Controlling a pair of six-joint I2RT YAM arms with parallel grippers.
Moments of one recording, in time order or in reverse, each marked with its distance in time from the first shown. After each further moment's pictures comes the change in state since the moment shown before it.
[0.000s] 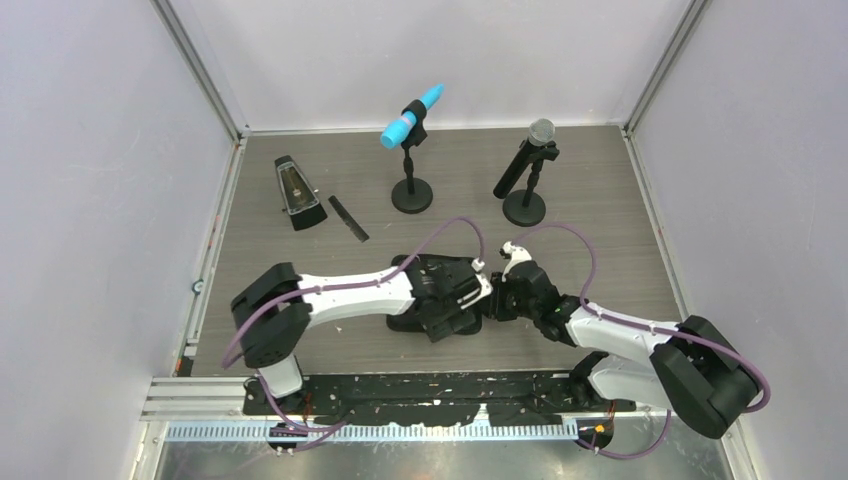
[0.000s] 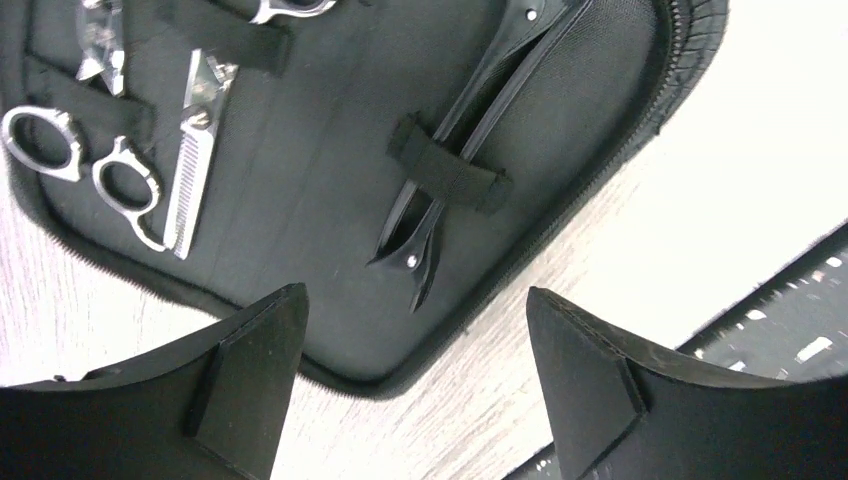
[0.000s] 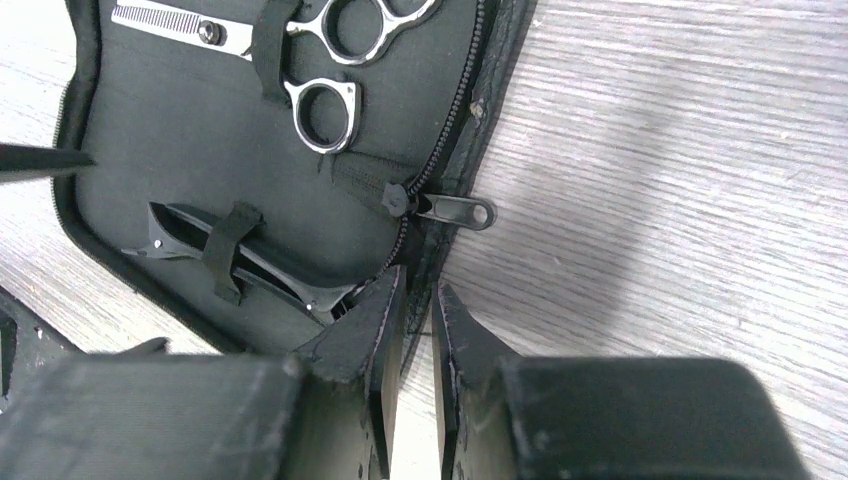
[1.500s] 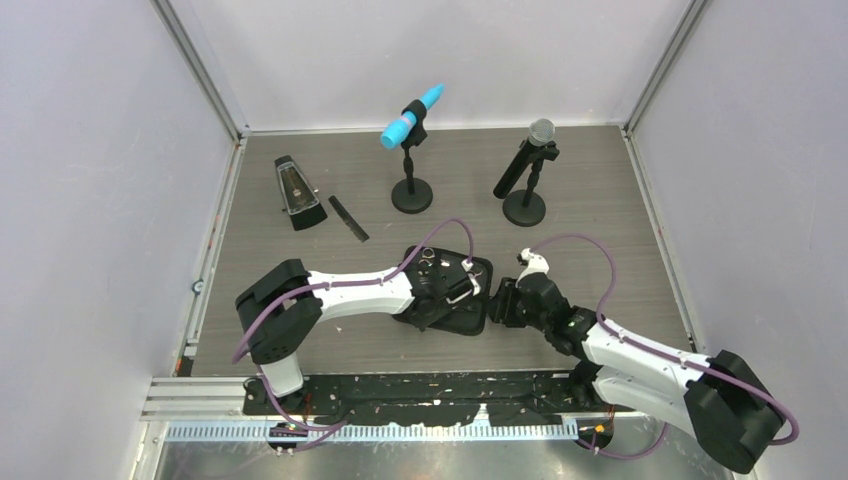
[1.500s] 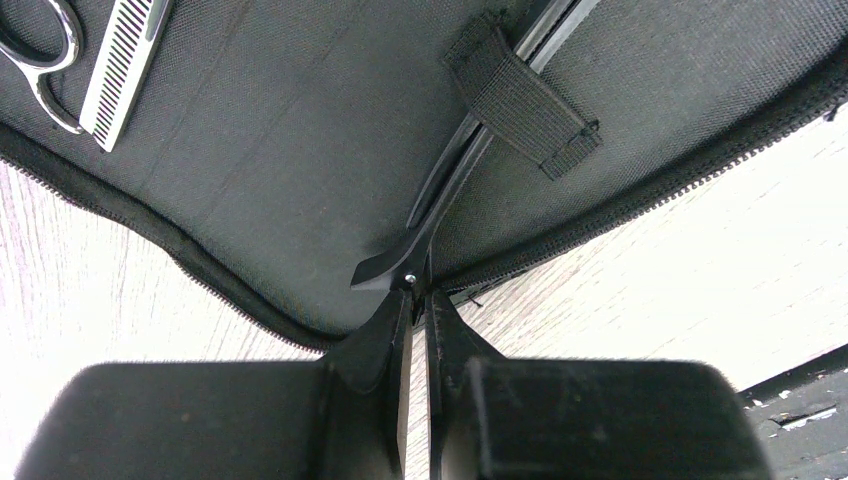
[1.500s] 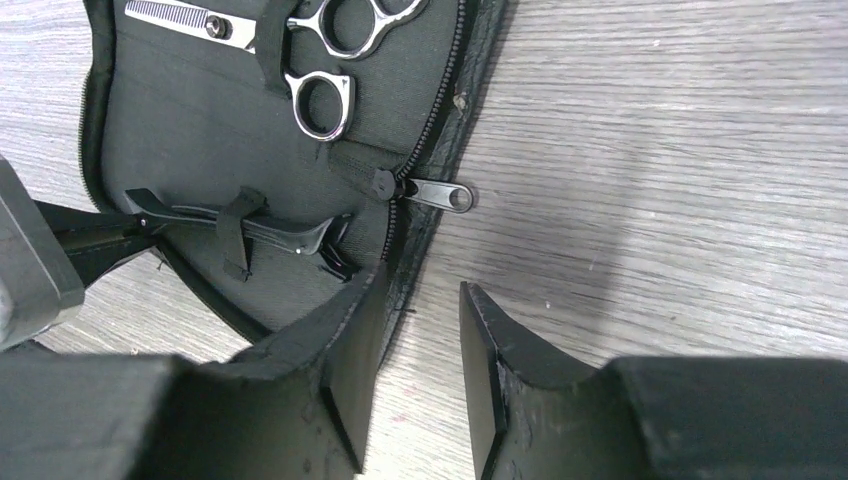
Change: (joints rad) left arm 0.045 0.001 -0.073 0.030 -0.023 -0.047; right arm 0.040 -0.251 -0.068 -0.163 0.153 0.134
